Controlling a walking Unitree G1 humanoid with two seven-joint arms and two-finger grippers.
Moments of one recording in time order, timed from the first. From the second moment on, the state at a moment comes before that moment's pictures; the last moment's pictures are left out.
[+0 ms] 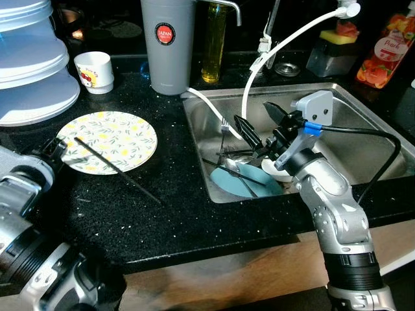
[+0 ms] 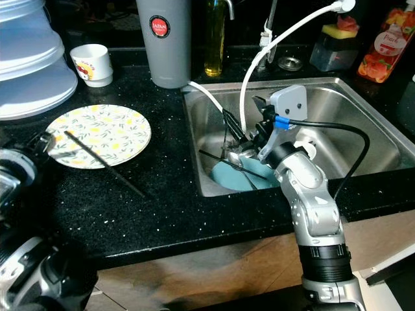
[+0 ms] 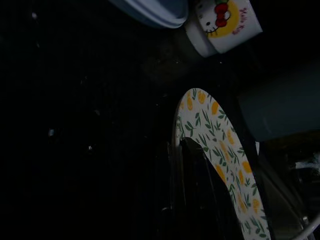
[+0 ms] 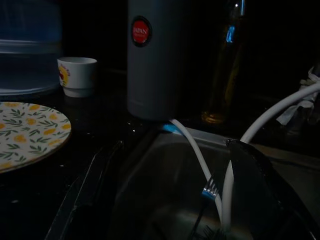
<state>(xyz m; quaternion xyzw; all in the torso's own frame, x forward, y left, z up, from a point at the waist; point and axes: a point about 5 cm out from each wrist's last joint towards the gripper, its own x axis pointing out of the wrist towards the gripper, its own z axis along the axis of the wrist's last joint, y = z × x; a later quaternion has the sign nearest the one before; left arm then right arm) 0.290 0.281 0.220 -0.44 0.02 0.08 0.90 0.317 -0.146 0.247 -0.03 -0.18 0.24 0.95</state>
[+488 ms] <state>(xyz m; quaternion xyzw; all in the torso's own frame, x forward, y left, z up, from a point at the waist) 0.331 0.223 0.246 -0.52 -0.03 -0.06 0.85 0.317 -0.145 0.247 -0.03 -0.18 0.24 0.95</state>
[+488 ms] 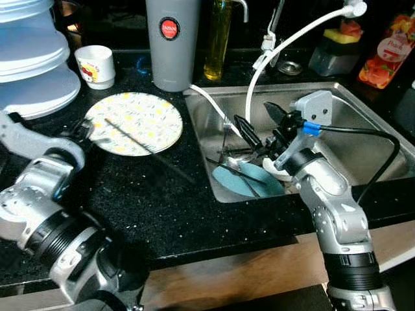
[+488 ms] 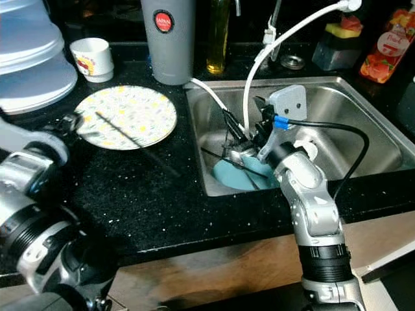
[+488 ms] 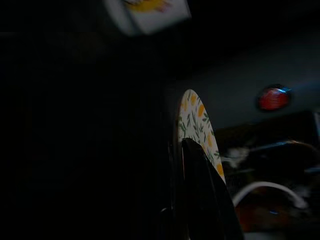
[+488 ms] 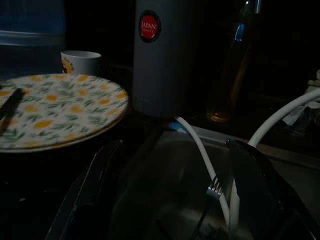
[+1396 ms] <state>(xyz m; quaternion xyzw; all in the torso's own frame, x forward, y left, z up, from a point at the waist) 0.412 0.111 0.322 -0.25 -0.09 -0.11 0.96 0.315 -0.149 0.243 -0.03 -0.18 0.22 0.96</state>
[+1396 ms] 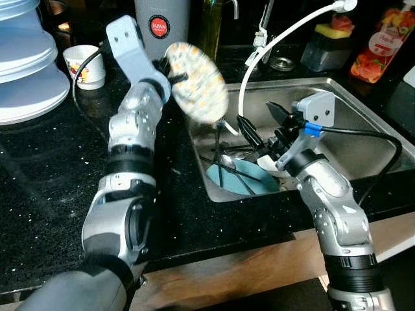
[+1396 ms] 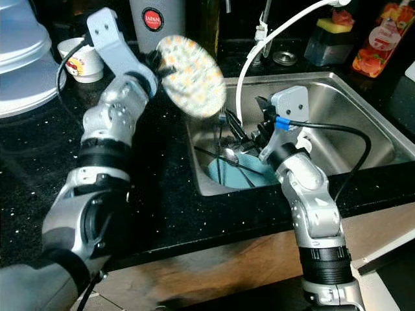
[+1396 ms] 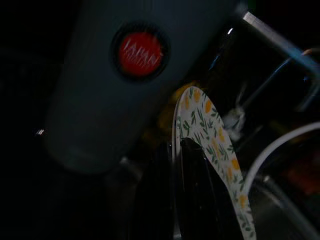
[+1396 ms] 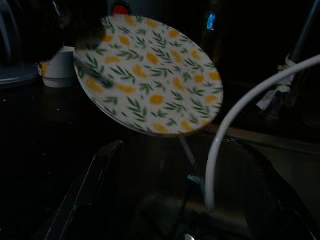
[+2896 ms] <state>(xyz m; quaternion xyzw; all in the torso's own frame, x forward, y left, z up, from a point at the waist) 0.340 0.175 0.311 -0.38 -0.15 -0.28 0.87 0.324 -0.146 0.281 0.41 -0.18 0.33 0.83</state>
